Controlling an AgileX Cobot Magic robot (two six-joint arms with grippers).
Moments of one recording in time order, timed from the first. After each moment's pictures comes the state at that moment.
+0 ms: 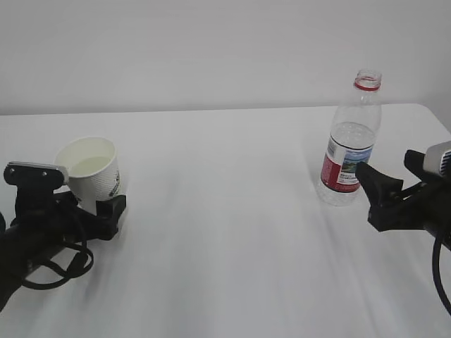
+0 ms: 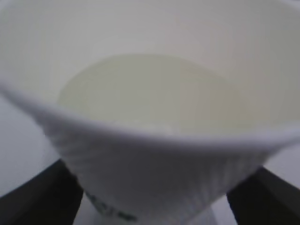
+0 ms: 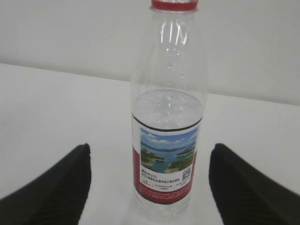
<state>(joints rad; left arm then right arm) -0.36 2.10 -0.48 -0.09 -1.15 -0.10 0.25 1.64 -0.24 0.01 -1.14 -0.07</state>
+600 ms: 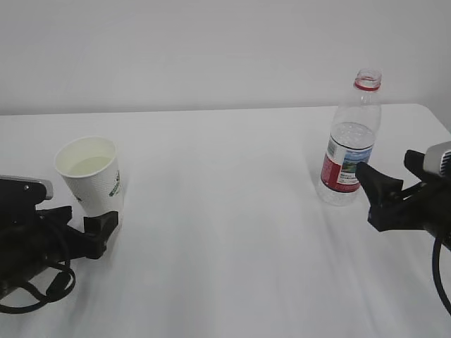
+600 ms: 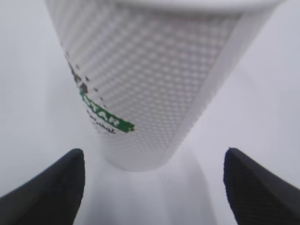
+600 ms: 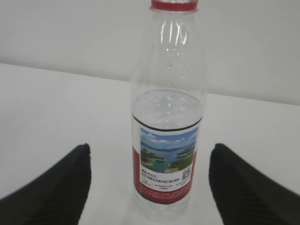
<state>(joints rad) -0.36 2.03 -0.37 -0.05 -1.15 -0.15 0.25 1.64 -0.24 0.01 -1.14 -0.07</state>
